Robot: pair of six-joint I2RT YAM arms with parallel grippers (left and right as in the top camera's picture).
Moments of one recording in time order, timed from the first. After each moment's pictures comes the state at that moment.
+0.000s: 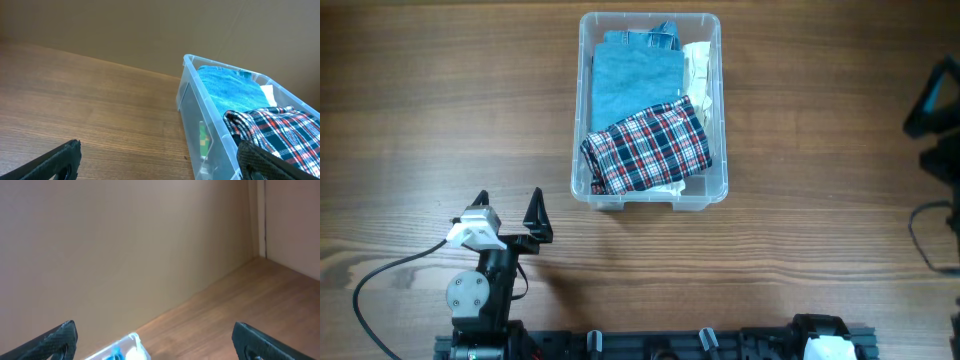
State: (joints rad) left arm 0.01 0.01 0.01 -0.07 0.08 -0.27; right arm -0.07 0.90 1.63 -0.91 0.16 0.47
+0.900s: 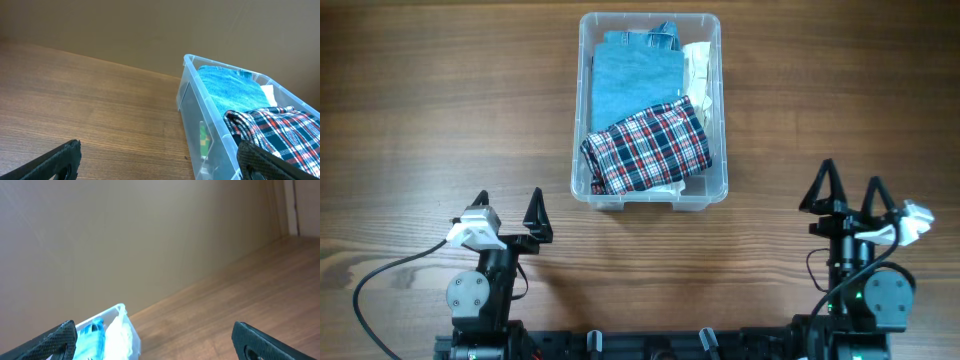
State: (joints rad) left arm 0.01 0.01 0.01 -0.07 0.08 -0.27; right arm -0.04 0.13 0.25 -0.06 0.10 0.47
